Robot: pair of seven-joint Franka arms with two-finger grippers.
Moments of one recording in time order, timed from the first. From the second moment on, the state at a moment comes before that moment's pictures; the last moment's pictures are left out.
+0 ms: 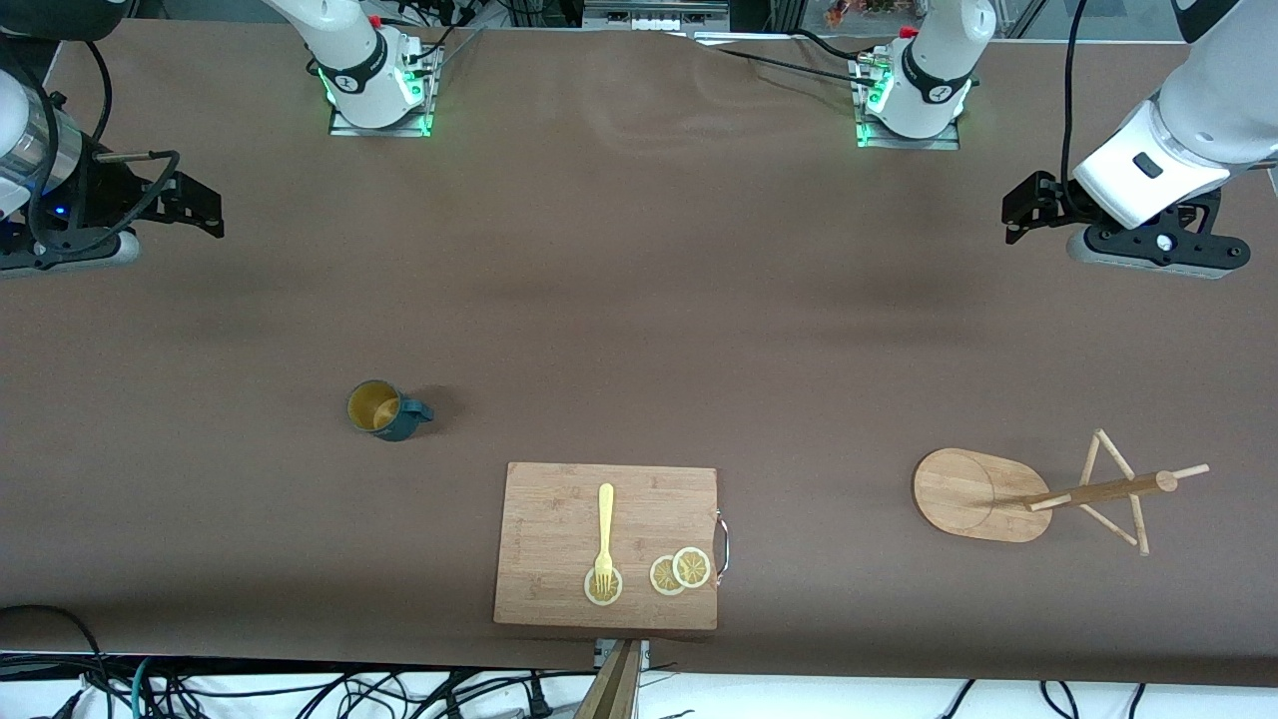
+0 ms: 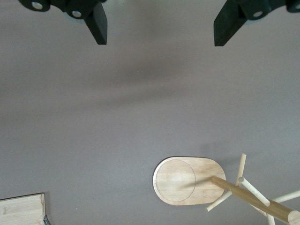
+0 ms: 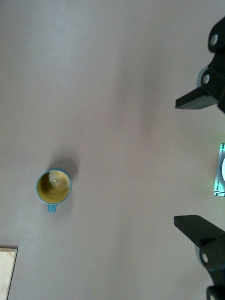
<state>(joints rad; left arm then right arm) 0.03 0.00 -0.19 -1.62 0.04 1.54 -0.01 0.14 0.02 -0.07 -1.62 -0.04 1.53 -0.08</state>
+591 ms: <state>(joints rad) 0.03 0.00 -0.19 -1.62 0.04 1.54 -0.01 0.14 0.02 -0.07 -1.62 -0.04 1.55 -0.08</state>
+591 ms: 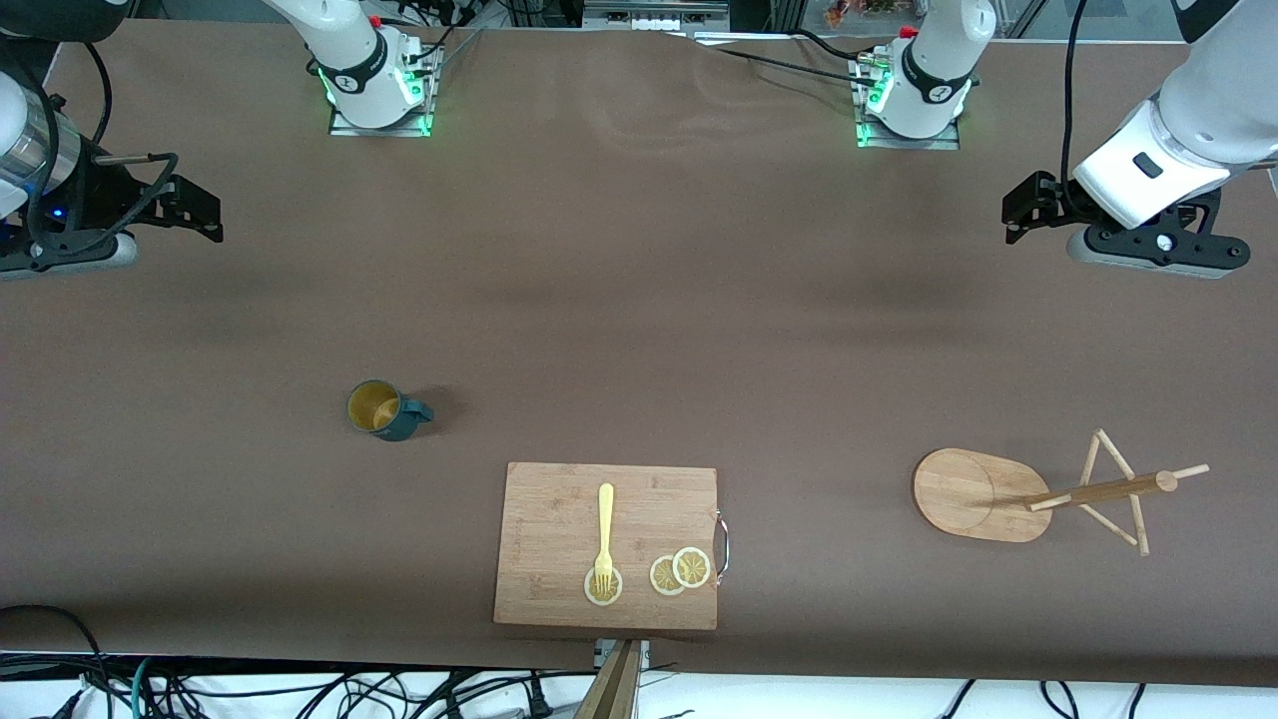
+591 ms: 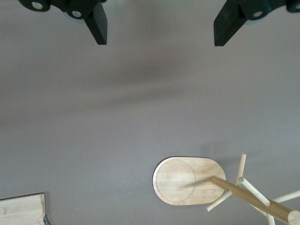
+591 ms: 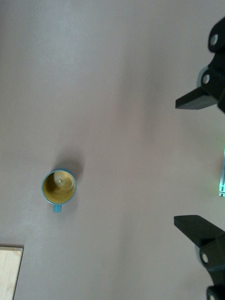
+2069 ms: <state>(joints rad) 0.03 0.00 -0.19 -1.62 0.04 1.53 -0.01 0.14 0.39 -0.06 -1.78 0.10 1.99 -0.08</state>
